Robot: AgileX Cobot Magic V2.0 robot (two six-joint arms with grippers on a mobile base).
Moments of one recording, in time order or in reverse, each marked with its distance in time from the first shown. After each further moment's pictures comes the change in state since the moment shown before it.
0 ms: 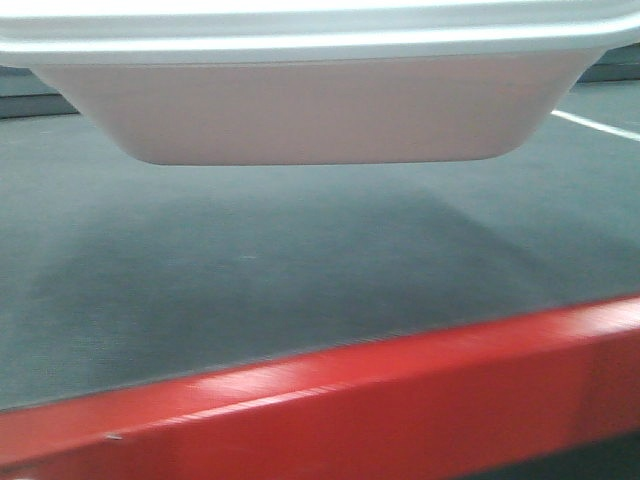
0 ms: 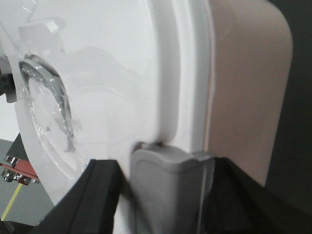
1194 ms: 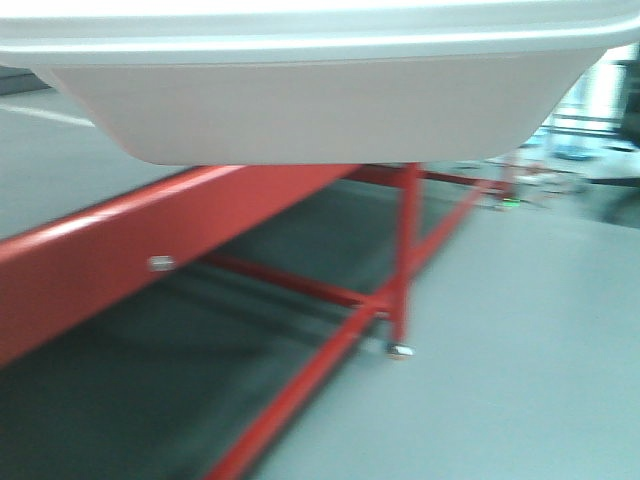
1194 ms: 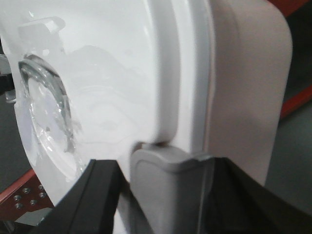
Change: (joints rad) left arm 0.000 0.000 0.000 0.000 0.002 0.000; right arm 0.000 0.000 0.000 -0.002 0.000 0.000
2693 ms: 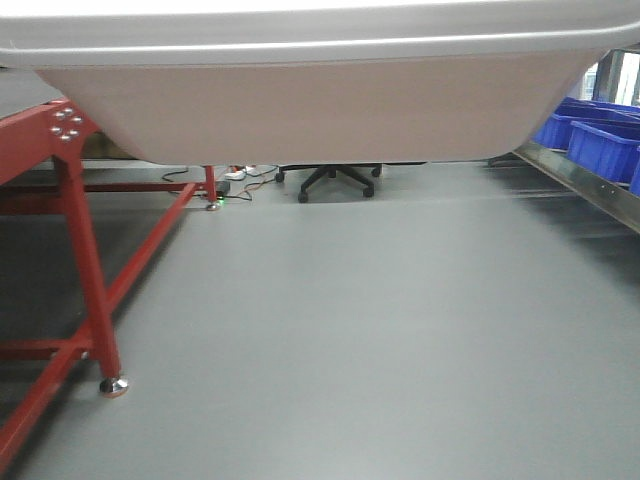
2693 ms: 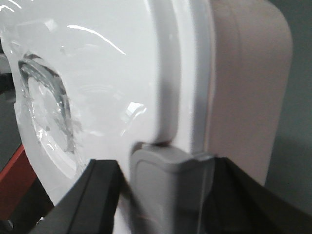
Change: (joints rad) left arm 0.000 0.000 0.000 0.000 0.003 0.000; right arm 0.000 -0.005 0.000 -0.006 0.000 0.000
